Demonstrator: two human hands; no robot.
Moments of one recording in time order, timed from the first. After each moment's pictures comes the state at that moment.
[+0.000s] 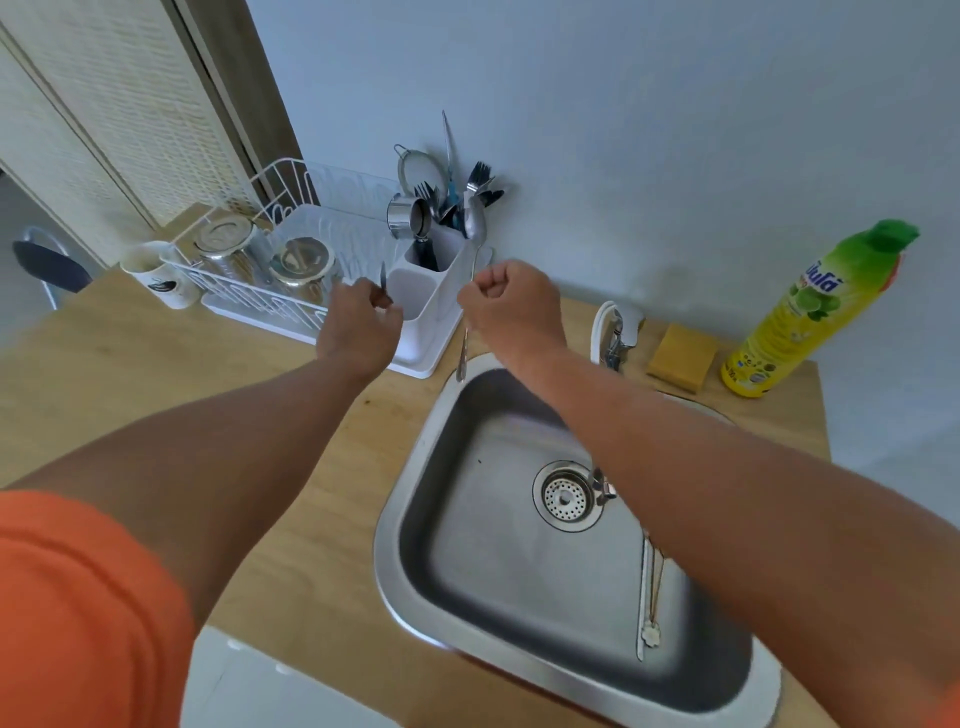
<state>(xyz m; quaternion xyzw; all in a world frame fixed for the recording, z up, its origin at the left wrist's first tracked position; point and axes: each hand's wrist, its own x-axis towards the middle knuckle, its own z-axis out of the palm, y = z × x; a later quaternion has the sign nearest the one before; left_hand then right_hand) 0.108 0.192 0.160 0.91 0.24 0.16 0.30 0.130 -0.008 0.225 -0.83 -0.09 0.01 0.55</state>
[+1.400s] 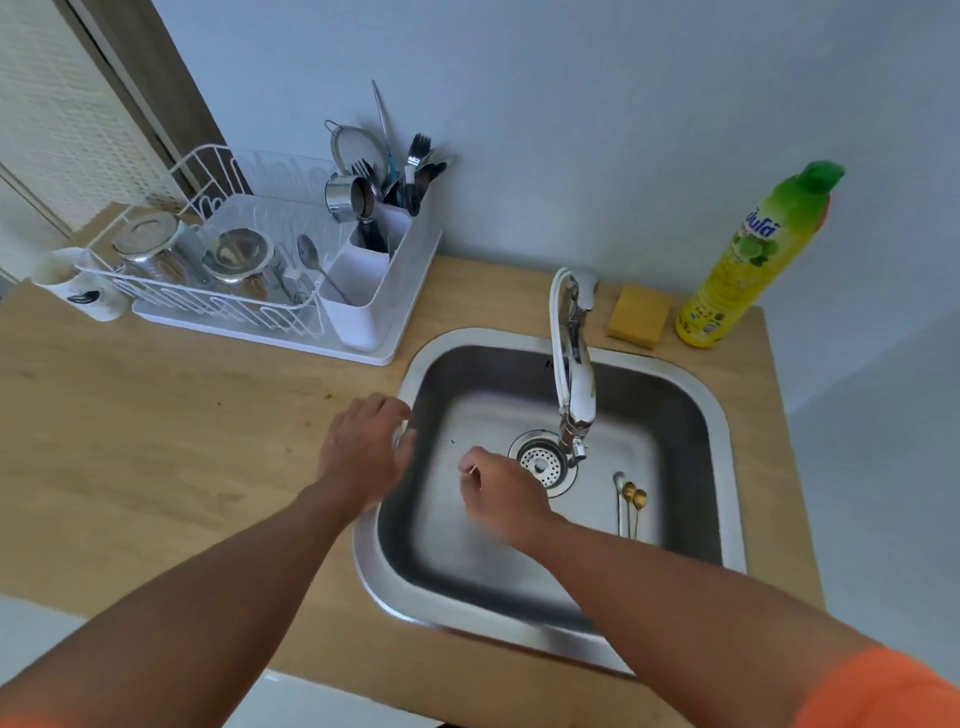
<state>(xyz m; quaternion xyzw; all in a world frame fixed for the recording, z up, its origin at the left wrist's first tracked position) -0.001 0.129 0.084 0.99 0.02 0.07 0.15 0.008 -0.076 0.046 -0.93 -0.13 0.18 0.30</state>
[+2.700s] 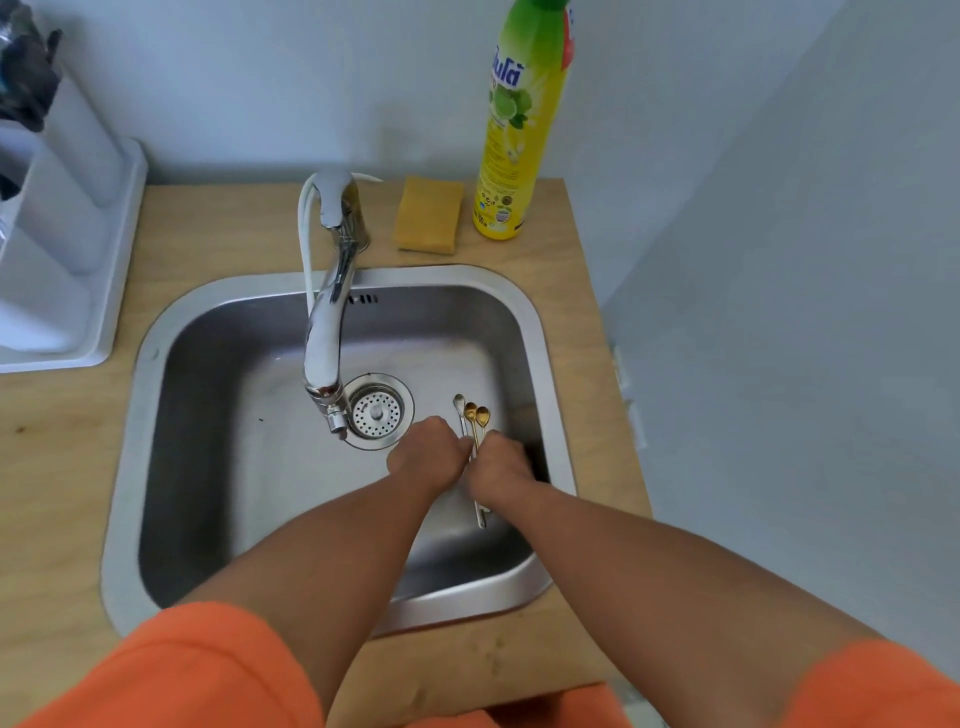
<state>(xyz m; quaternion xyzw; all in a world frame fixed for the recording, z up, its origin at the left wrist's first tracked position) 0.035 -0.155 -0.029 0.93 0.05 -0.30 0.22 0.001 -0.255 -0.008 -0.89 0.25 0.31 0.25</state>
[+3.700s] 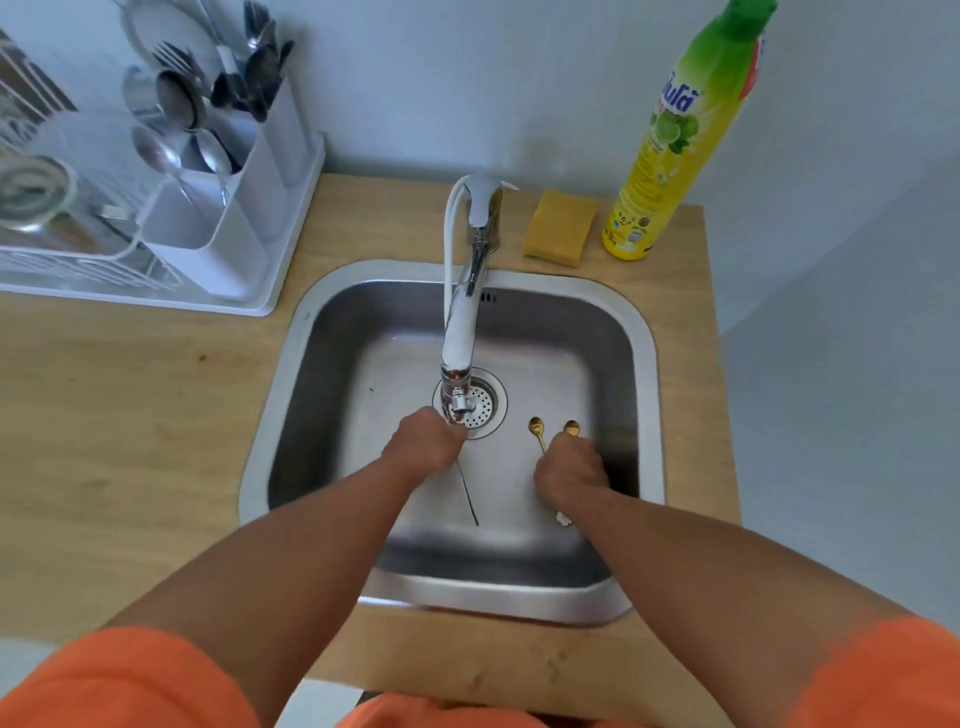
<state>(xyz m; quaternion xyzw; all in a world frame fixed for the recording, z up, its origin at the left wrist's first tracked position) 0.033 -0.042 -0.006 0.88 0.20 -0.29 0.31 0.016 -0.240 -0.013 -0.93 0.15 0.29 0.15</state>
